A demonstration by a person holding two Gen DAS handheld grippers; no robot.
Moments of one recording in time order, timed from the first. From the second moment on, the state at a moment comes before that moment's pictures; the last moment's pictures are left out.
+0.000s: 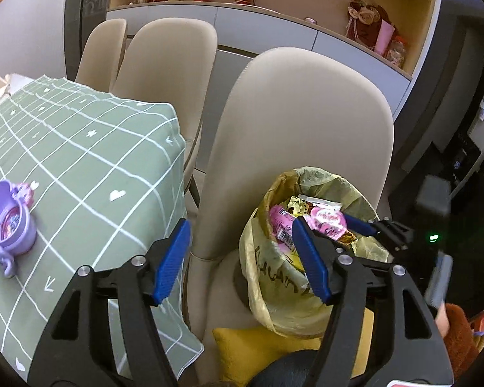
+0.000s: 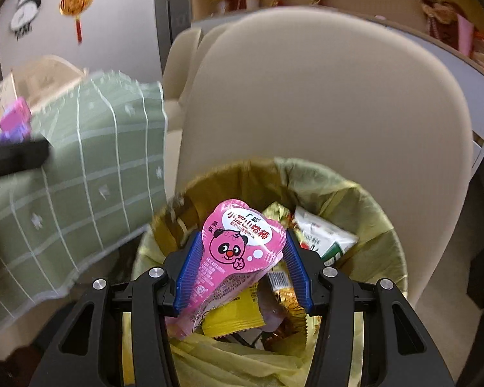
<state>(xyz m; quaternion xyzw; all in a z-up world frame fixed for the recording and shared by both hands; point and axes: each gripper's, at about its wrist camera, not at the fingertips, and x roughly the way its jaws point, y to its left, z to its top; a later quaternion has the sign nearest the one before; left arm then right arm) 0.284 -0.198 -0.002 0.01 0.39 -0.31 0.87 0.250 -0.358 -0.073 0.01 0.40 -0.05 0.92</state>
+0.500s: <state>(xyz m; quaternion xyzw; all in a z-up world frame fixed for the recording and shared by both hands) 0.275 -0.184 0.004 0.00 0.38 -0.31 0.87 0.265 -0.382 -0.095 0.02 0.45 -0.10 0.89</state>
